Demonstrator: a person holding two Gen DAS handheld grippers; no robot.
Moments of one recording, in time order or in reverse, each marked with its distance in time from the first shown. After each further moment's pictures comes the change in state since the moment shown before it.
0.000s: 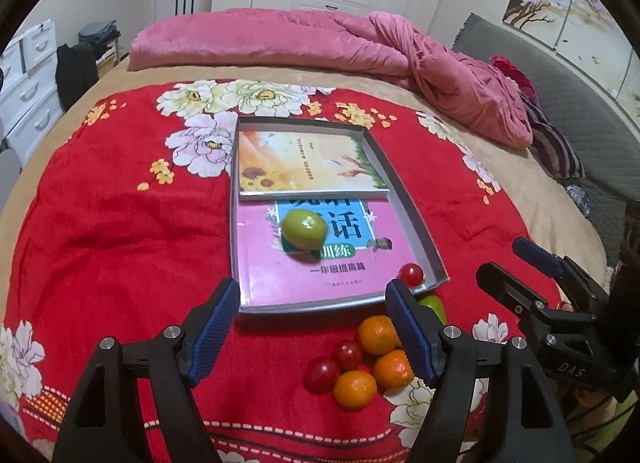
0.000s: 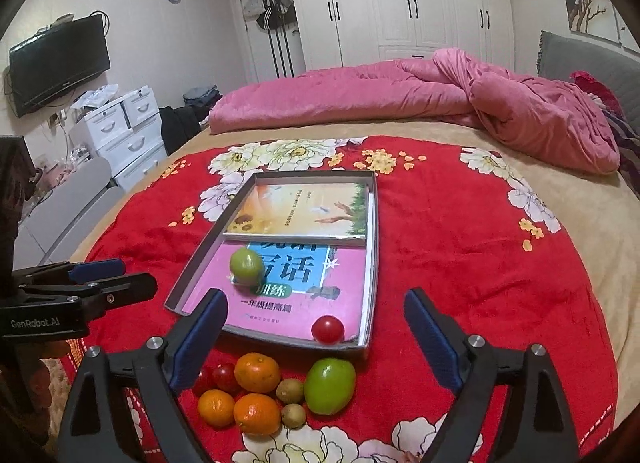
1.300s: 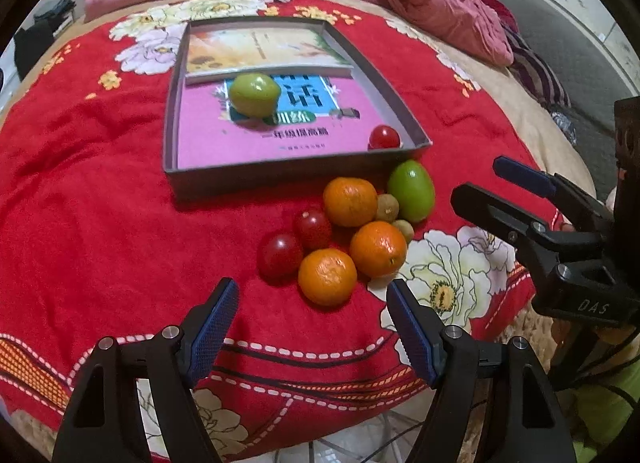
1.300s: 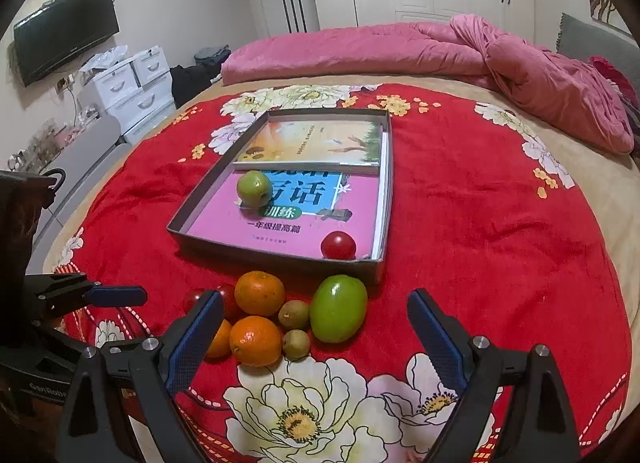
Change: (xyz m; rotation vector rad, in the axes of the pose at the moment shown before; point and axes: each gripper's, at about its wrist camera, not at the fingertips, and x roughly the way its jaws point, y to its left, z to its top) left arm 0.038 -0.023 -0.076 0.085 0.259 -0.069; right arm 0.011 0.000 -0.049 -0.035 0.148 0.030
